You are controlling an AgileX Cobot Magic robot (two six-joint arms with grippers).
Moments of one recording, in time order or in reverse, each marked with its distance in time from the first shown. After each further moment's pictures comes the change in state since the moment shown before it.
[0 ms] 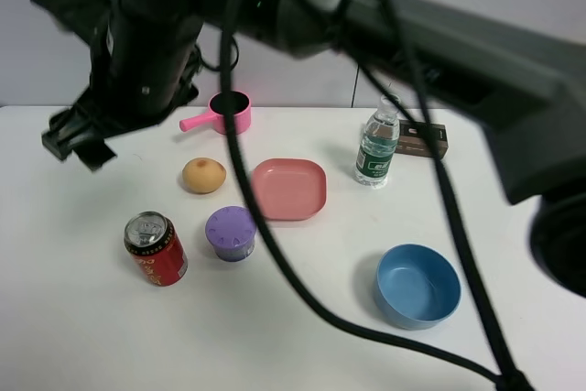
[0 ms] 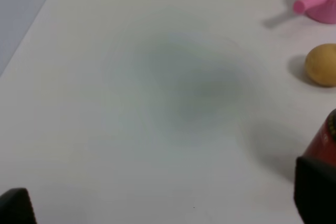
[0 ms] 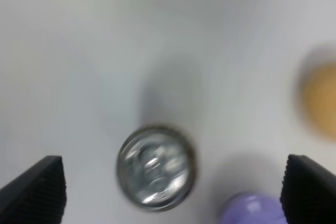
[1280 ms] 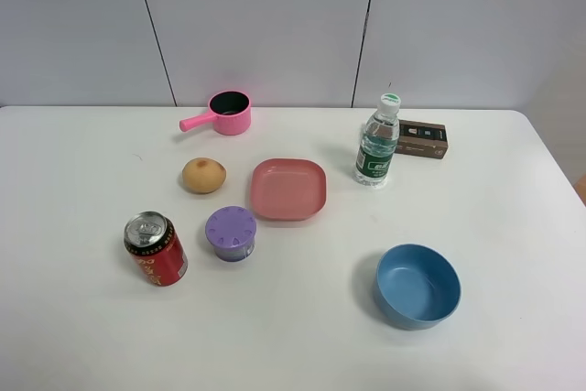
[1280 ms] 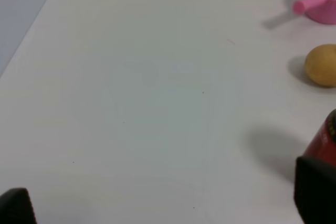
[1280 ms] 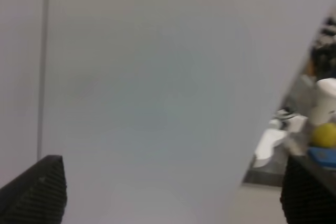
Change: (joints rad) left arm 0.000 0.000 0.000 0.000 0.000 0.000; right arm -0.358 -0.921 -0.002 -0.764 0.186 0.147
